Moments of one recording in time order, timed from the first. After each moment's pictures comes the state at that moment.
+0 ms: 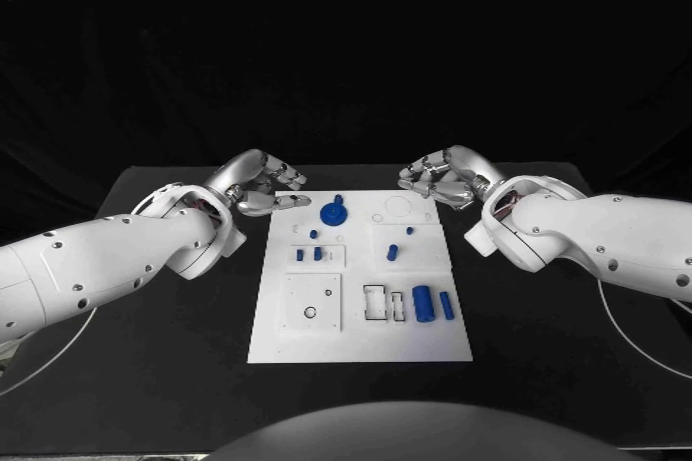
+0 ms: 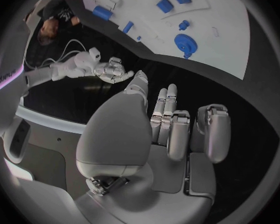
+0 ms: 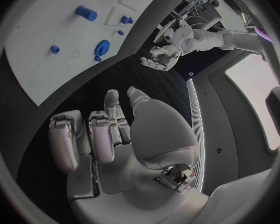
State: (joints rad) left arm 1.27 -0.74 -0.21 1.36 -0.86 -0.52 0.25; left_hand 1.41 -0.12 0.05 0.29 0.09 1.00 0.15 0.08 0.08 1.13 0.10 0.07 0.07 1.47 0.04 1.57 1.31 0.02 1.46 0.14 1.47 1.31; right arm 1.28 -0.93 -0.21 1.59 -0.83 -0.52 0.04; right_hand 1.28 0.04 0.16 0.17 0.22 0.81 0.15 0.21 0.15 0.89 0.07 0.75 0.86 1.47 0.03 1.57 1.31 0.01 1.47 0.13 1.57 1.31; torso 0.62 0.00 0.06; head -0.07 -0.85
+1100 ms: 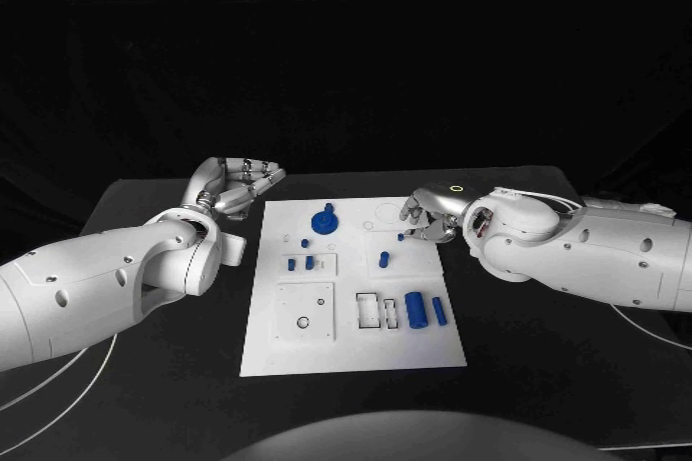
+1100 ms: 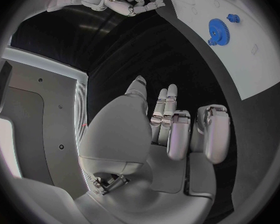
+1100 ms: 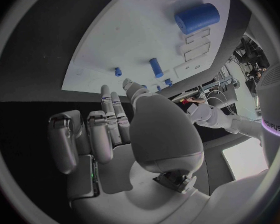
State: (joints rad) left arm 1.25 -0.74 -0.22 1.38 -0.26 -0.60 0.44; left_hand 1.39 -0.06 -0.04 0.29 0.21 0.99 0.16 0.08 0.08 1.12 0.10 0.07 0.07 1.47 0.04 1.57 1.31 0.02 1.46 0.14 1.53 1.31; right arm 1.24 -0.88 -0.21 1.52 -1.60 -0.29 -0.24; right_hand 1.37 -0.04 0.27 0.12 0.16 0.92 0.13 0.10 0.13 1.04 0.12 0.13 0.13 1.46 0.07 1.57 1.31 0.01 1.46 0.17 1.57 1.31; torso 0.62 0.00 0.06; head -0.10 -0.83
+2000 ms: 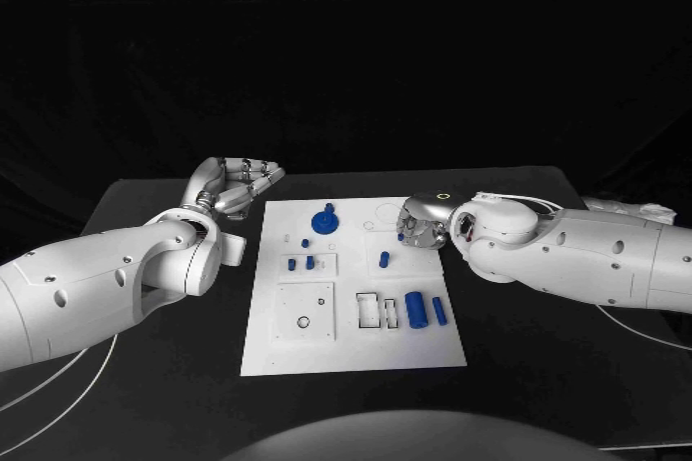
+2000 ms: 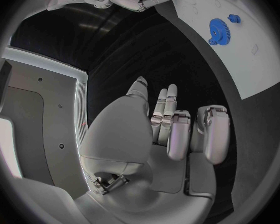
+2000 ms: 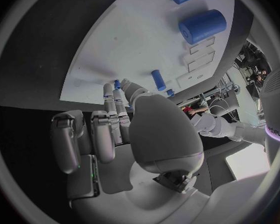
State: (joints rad) left arm 1.25 -0.74 -0.22 1.39 -0.25 -0.61 0.44; left_hand 1.40 -0.04 -0.04 0.29 0.21 0.99 0.16 0.08 0.08 1.12 0.10 0.07 0.07 1.47 0.04 1.57 1.31 0.02 1.46 0.14 1.53 1.31; right arm 1.22 -0.82 -0.21 1.47 -1.63 -0.21 -0.27; right_hand 1.38 -0.05 0.31 0.10 0.13 1.01 0.11 0.10 0.12 1.11 0.08 0.10 0.06 1.47 0.02 1.57 1.31 0.01 1.46 0.13 1.57 1.31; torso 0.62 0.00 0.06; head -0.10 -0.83
